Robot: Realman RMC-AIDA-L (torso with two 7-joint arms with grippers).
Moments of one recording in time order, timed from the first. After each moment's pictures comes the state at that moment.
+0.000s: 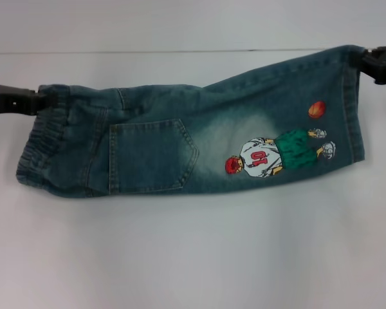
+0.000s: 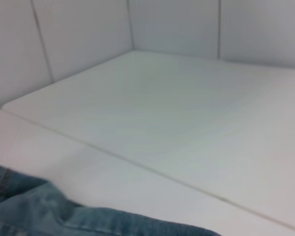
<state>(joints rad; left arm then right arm) -0.64 -2.08 0.46 0.96 2.43 1.34 -1.94 0.59 2.06 -0.58 -0.97 -2.18 -1.28 1.73</state>
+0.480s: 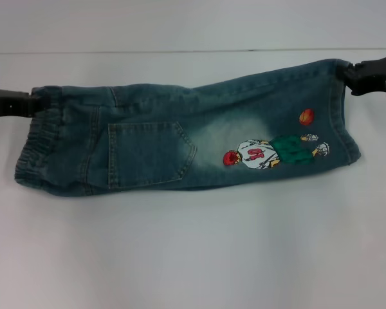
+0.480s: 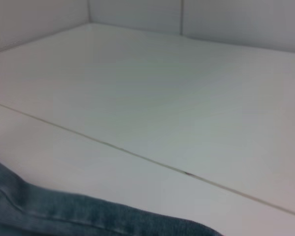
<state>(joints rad) -0.62 -2.11 0.47 0.94 2.43 1.22 -1.93 0.61 2.09 -0.70 -0.81 -2.18 -0.96 1.70</state>
